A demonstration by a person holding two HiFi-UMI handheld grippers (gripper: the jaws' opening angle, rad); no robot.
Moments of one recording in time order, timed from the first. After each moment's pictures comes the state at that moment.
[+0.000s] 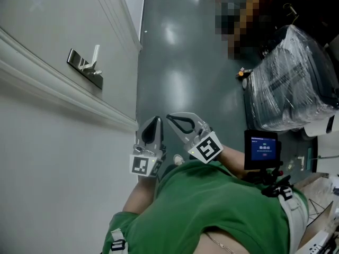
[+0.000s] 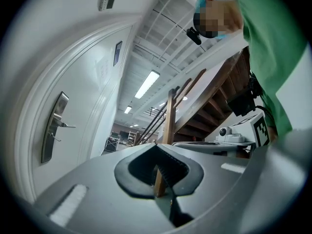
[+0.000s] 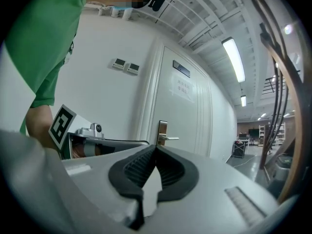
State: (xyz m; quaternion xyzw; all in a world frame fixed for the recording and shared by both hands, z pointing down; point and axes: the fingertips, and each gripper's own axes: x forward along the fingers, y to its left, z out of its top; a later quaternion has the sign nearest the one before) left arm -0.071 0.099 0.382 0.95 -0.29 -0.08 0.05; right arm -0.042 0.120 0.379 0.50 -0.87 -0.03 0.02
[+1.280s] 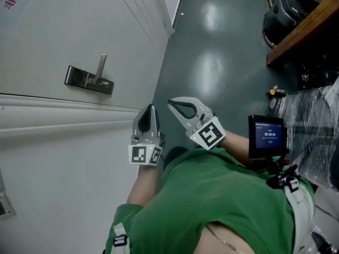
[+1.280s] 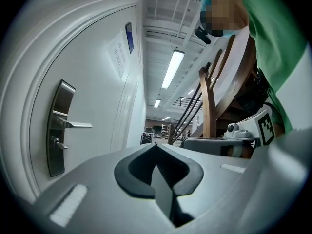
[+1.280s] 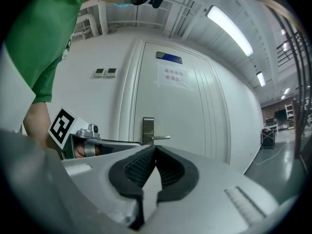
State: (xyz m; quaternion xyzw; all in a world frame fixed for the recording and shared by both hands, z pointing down) left arm -0.008 -0.107 0.412 0.88 -0.48 -0.02 0.04; right arm 0.053 -0.095 0.408 0.37 -0.93 0.01 -0.03
